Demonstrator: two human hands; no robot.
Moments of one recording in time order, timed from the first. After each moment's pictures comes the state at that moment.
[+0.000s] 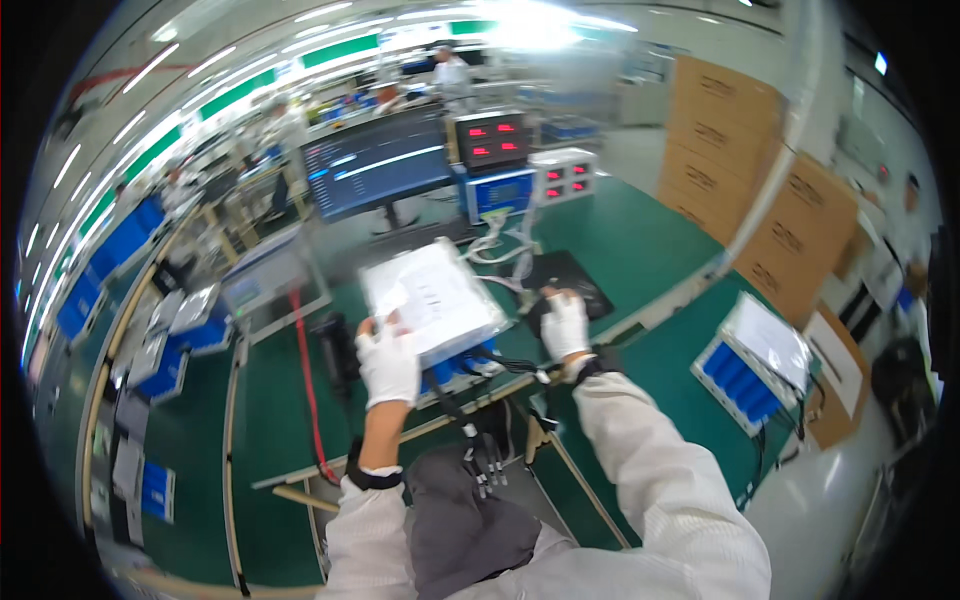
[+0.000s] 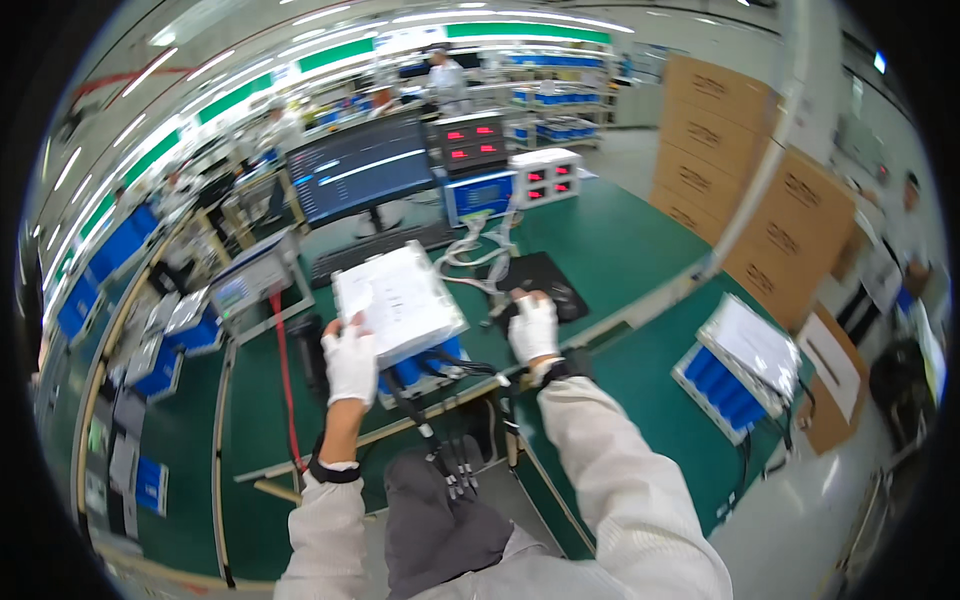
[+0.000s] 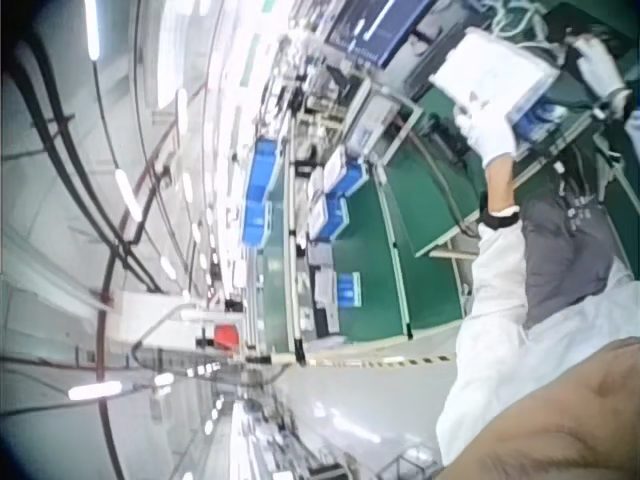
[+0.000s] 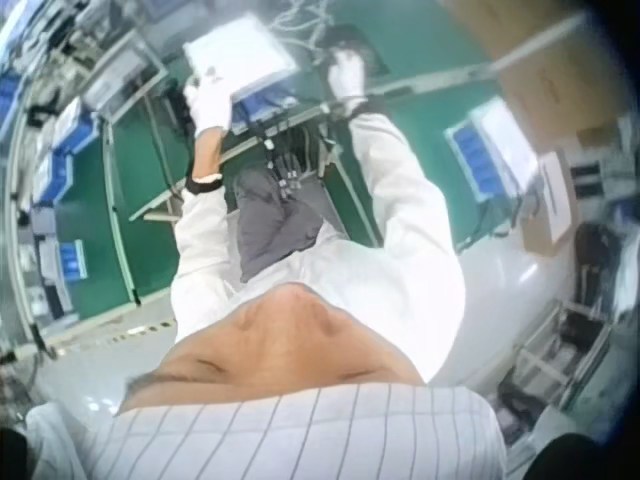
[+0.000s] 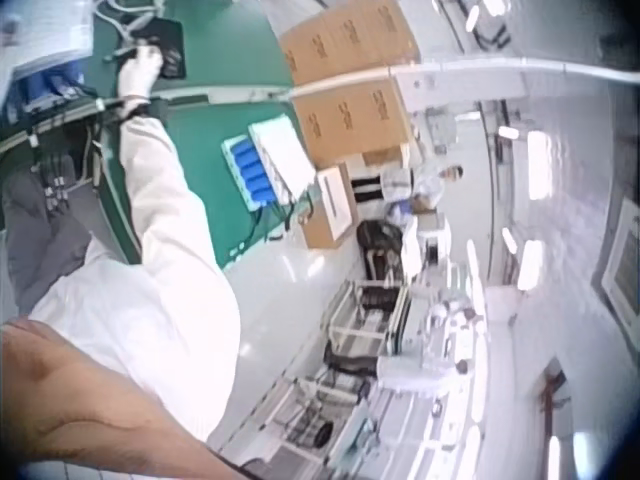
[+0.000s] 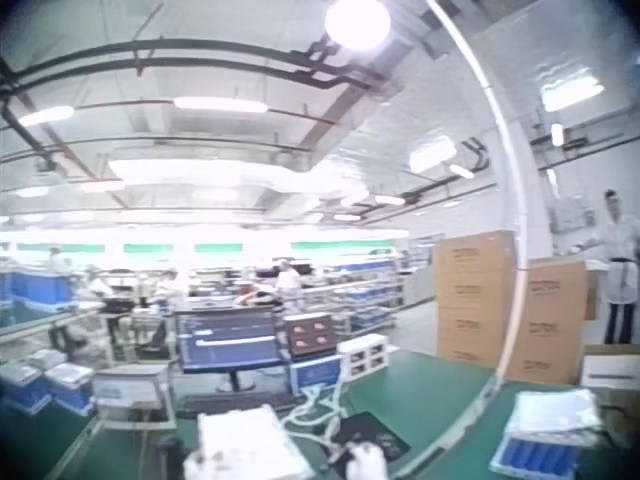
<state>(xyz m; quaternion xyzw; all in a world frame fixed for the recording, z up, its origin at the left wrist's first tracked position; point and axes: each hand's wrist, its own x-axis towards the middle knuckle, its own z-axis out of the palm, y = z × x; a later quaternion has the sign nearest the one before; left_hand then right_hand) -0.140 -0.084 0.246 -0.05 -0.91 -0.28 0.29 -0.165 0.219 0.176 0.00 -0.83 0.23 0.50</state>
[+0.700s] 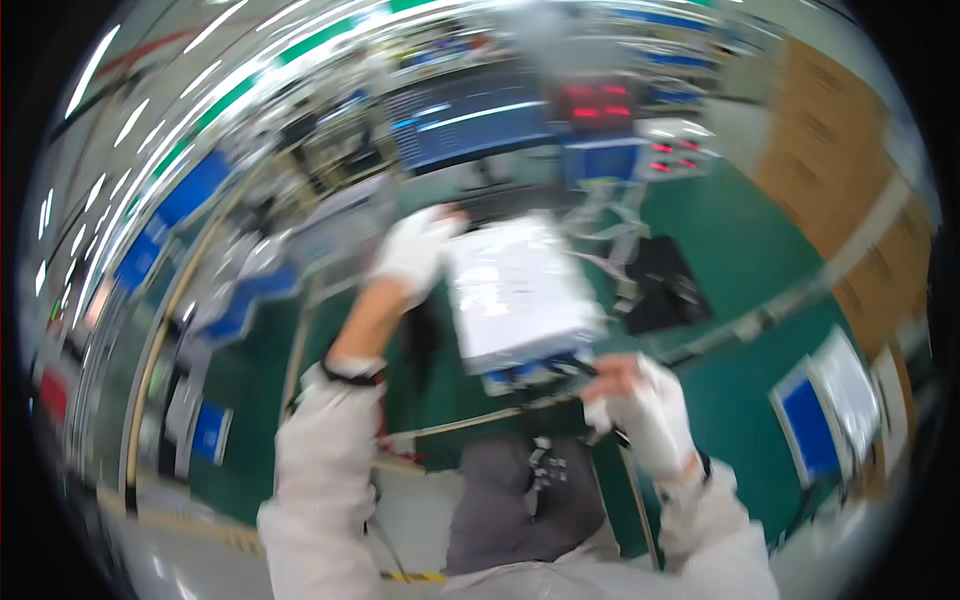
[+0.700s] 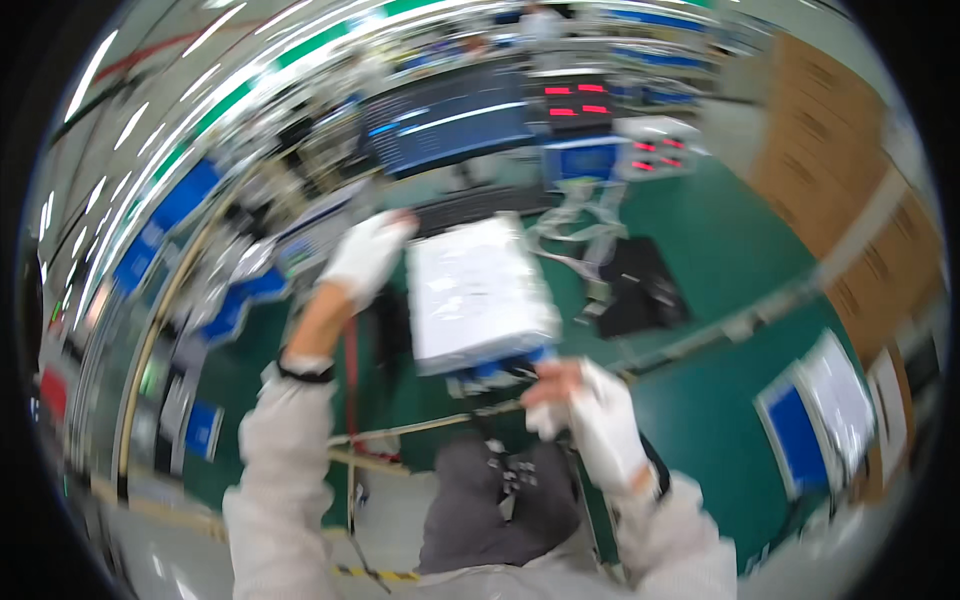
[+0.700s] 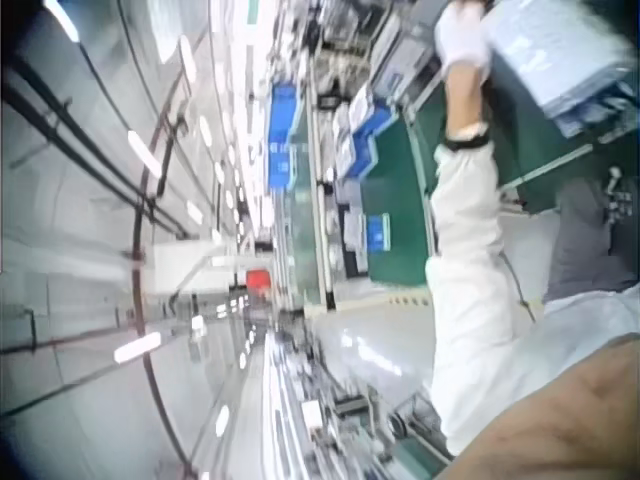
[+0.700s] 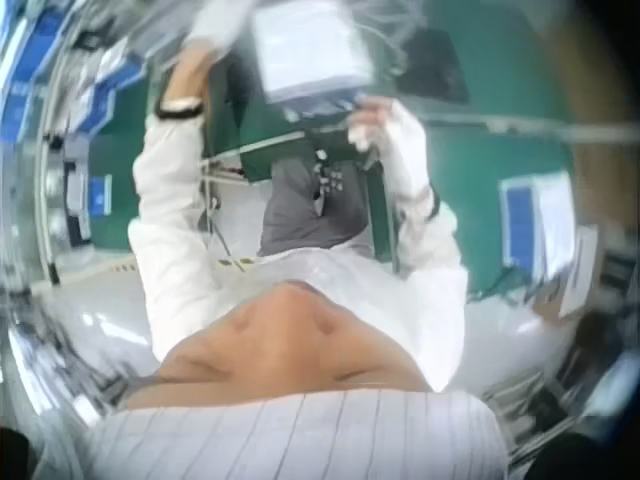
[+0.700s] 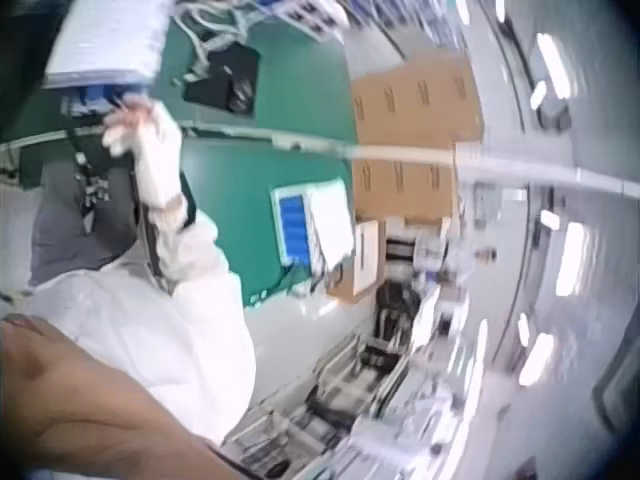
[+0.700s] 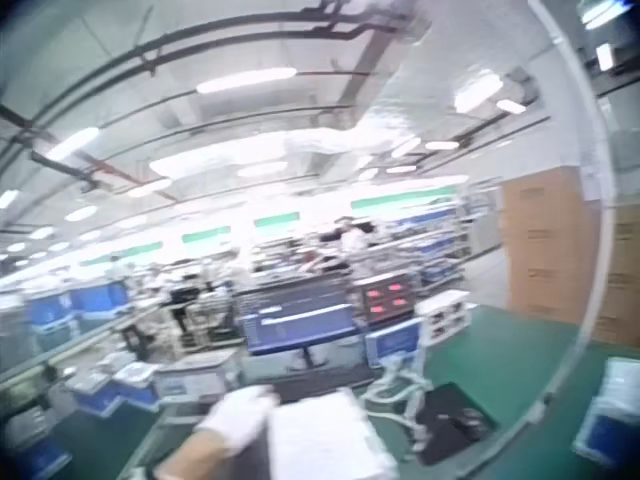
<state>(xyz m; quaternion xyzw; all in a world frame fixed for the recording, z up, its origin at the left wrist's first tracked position) -0.233 -0.124 0.381 -0.20 -0.90 -0.37 0.09 -0.015 0.161 0.283 0.06 -0.56 0.83 -0.02</state>
